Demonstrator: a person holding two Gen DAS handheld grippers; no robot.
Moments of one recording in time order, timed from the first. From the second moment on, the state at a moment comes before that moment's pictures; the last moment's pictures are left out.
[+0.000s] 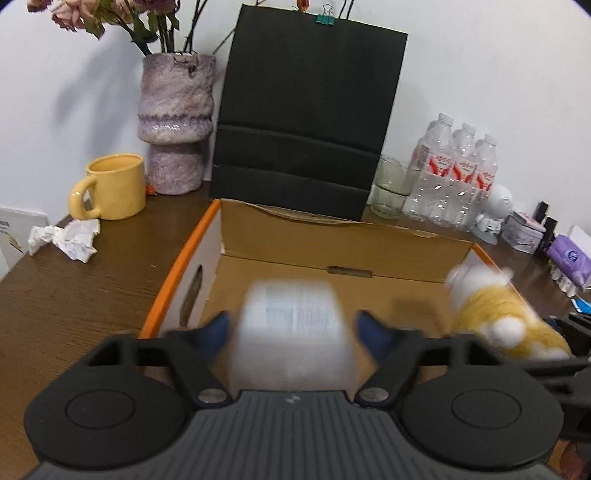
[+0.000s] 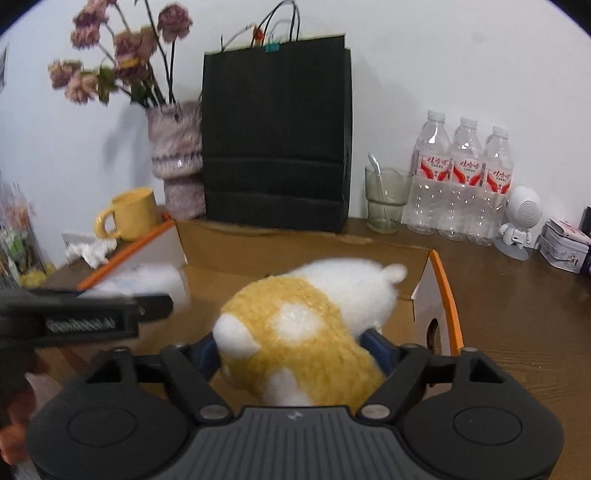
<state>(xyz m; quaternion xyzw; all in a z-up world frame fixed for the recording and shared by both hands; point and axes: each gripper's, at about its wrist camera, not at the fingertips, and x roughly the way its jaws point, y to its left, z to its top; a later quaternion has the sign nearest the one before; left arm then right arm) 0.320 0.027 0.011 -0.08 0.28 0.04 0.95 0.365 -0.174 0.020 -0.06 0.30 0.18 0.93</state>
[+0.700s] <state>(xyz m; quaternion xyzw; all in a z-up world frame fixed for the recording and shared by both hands) 0.299 0.027 0.036 -0.06 0.26 0.03 0.96 0.347 -0.179 0.036 -0.06 0.30 0.16 0.94</state>
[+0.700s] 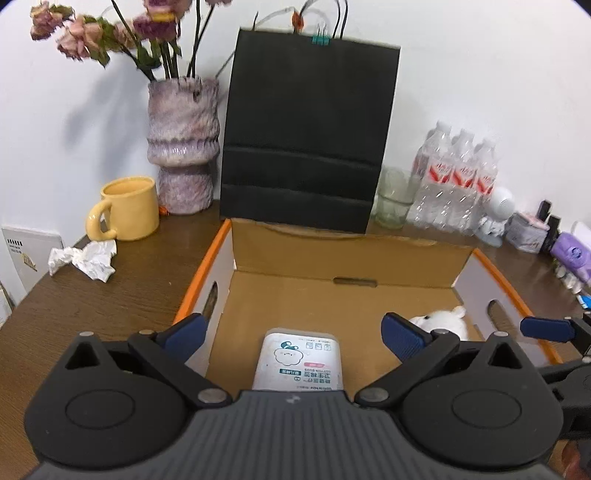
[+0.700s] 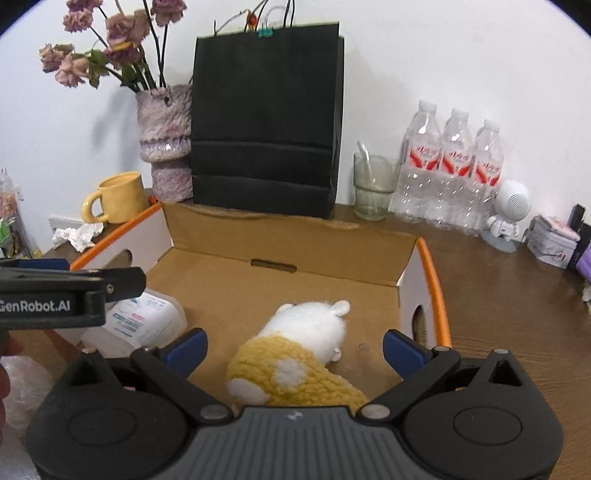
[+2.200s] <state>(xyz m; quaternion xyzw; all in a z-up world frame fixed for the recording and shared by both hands) 0.102 -0.028 -0.020 -0.04 0.32 -0.04 0.95 0.123 -0.289 -0.025 -0.02 0.32 0.13 0.94</state>
